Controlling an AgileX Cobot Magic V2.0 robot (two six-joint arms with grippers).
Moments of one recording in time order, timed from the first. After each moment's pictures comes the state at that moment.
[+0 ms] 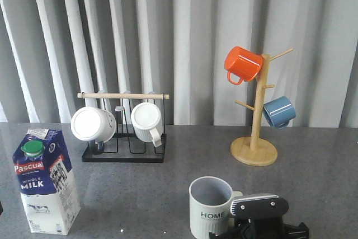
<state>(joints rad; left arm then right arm) -0.09 0.80 -0.41 -0.06 -0.14 -0.12 0.60 1.81 -0.68 0.75 -0.88 -0.45</state>
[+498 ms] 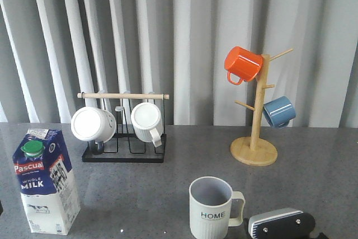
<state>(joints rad) -0.09 0.80 -0.41 -0.06 -0.14 -0.12 0.62 1.58 -0.48 0.61 -0.83 -0.42</state>
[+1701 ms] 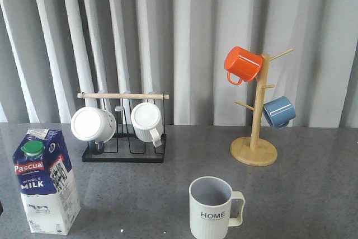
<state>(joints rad) -0.09 0.80 -0.41 -0.06 -0.14 -0.12 -0.05 0.76 -0.48 -0.18 -0.27 0.14</state>
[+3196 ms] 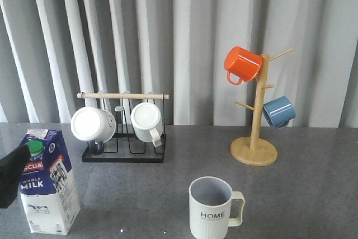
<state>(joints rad) -0.10 1.01 -0.57 0.10 -0.38 -0.17 -0.05 0.76 -0.48 -0.18 -0.27 0.14</state>
